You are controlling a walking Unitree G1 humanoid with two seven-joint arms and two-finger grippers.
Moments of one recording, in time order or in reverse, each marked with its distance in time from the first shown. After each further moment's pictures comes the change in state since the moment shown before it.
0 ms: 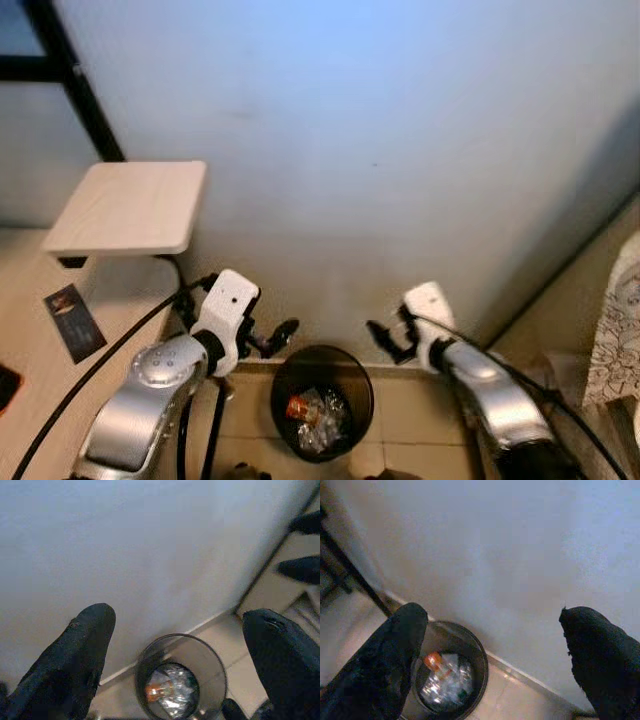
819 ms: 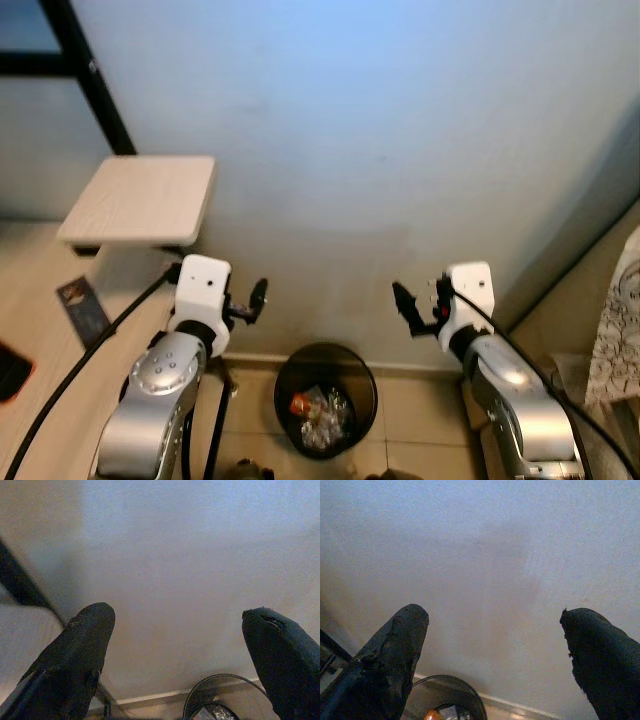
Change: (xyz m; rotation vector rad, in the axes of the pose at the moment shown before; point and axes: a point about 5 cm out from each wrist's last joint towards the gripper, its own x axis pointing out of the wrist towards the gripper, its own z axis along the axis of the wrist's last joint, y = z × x) left arm -0.010 0.012 0.013 -0.077 -0.144 0.384; right arm -0.034 -0.006 0.037 0.146 -0.194 -0.235
